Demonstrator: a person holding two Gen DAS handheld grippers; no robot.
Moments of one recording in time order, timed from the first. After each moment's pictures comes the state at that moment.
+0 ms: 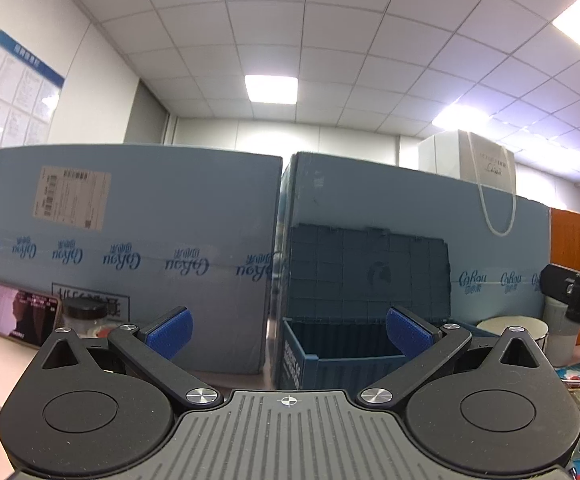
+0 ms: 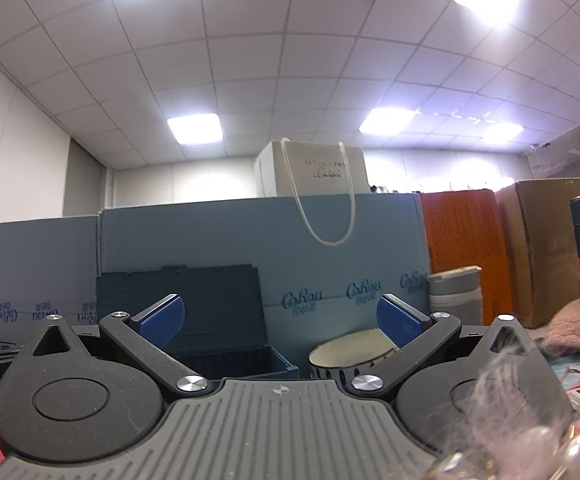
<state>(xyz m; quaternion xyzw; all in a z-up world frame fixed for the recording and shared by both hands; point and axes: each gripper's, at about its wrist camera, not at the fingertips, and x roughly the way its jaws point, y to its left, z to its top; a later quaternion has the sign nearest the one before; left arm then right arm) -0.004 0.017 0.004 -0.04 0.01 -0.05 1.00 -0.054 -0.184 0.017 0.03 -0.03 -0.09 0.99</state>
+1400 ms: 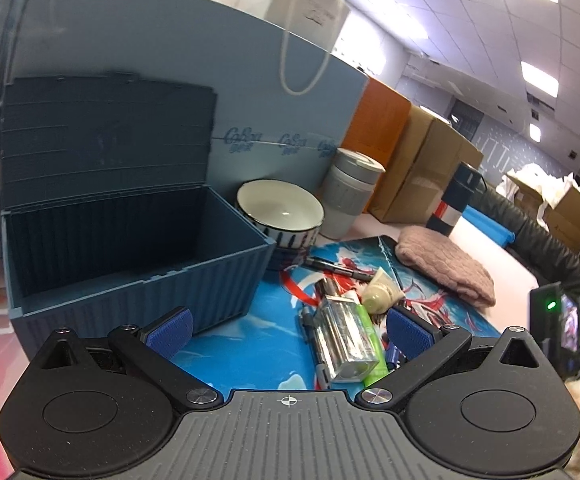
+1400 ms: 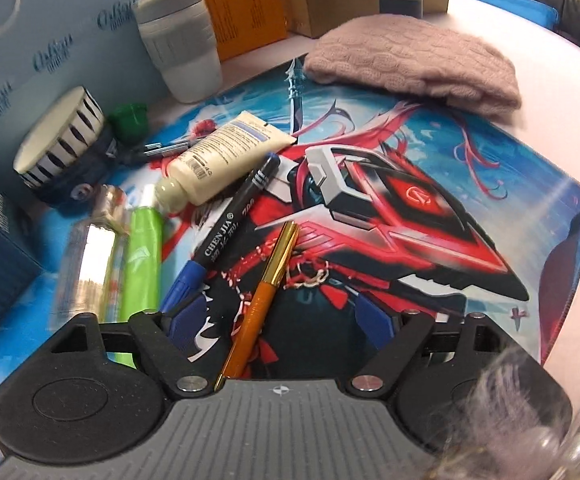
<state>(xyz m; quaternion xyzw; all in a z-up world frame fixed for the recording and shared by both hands) 0.067 -0.047 0.061 -0.06 0.32 -0.40 0.86 -0.051 -0.341 0.004 0.21 0.41 -0.32 0.83</state>
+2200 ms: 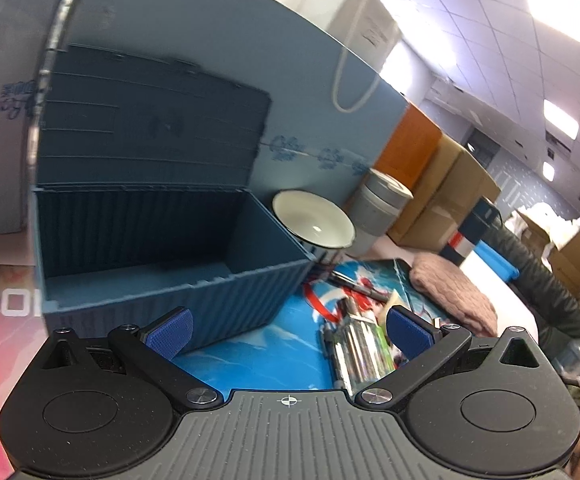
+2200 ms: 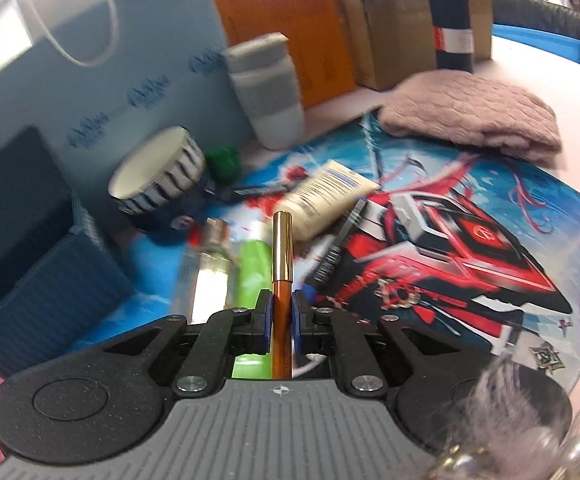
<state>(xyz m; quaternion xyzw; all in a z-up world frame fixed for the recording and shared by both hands) 0.091 -0.022 0.053 -0.12 0.33 -0.38 0.86 -0.057 -0.295 0.040 0.23 0.32 -0.24 0.89</state>
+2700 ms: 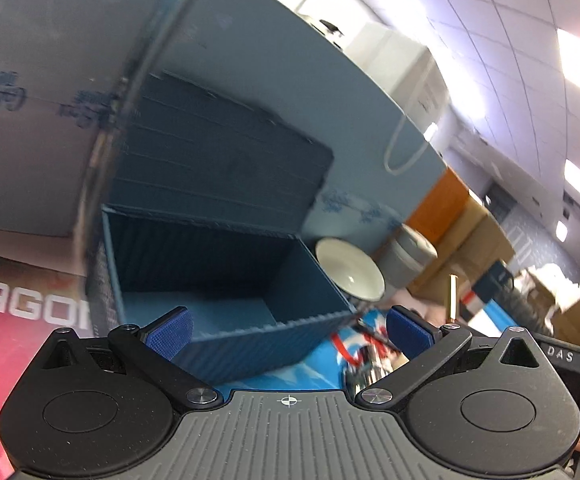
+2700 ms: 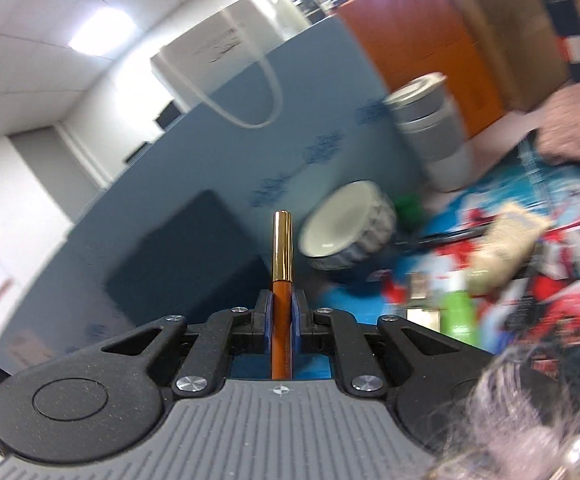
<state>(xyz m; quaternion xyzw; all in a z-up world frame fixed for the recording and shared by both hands) 0.114 0.022 0.059 -0.20 0.31 -0.34 0.87 -0.029 -0.274 0.091 0.34 0.21 -0.03 0.92</state>
